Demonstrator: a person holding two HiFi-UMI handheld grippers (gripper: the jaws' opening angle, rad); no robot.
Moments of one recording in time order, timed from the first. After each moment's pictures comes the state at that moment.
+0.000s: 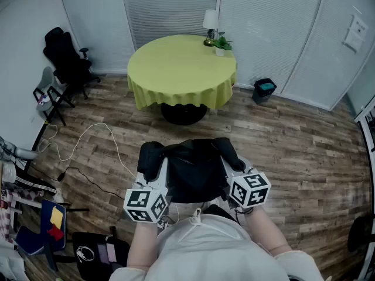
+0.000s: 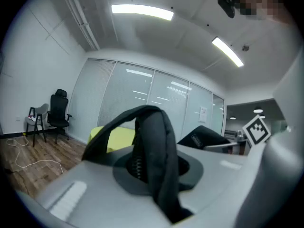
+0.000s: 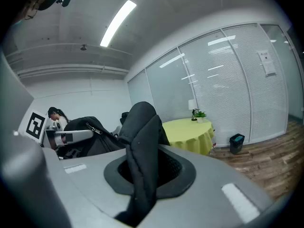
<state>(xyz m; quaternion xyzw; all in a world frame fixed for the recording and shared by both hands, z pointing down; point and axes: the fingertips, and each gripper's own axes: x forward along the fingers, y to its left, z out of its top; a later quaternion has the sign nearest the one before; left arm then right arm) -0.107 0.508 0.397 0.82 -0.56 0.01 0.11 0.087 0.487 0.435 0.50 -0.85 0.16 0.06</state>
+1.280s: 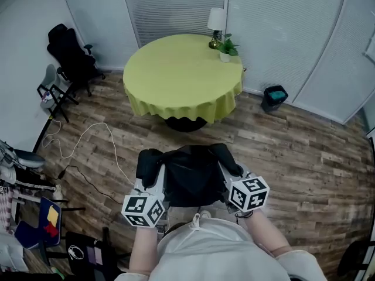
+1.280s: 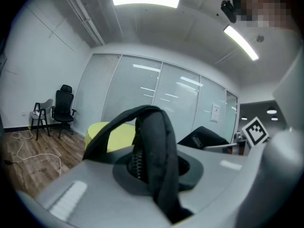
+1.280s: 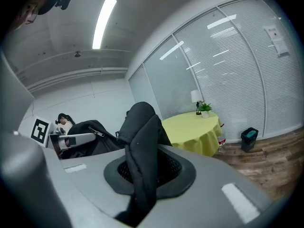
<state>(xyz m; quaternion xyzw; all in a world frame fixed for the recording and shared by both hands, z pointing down) -0.004 0.344 0.419 0.79 -0.60 0.01 0.14 0.187 0.303 0.461 0.43 -0.87 0.21 0.07</state>
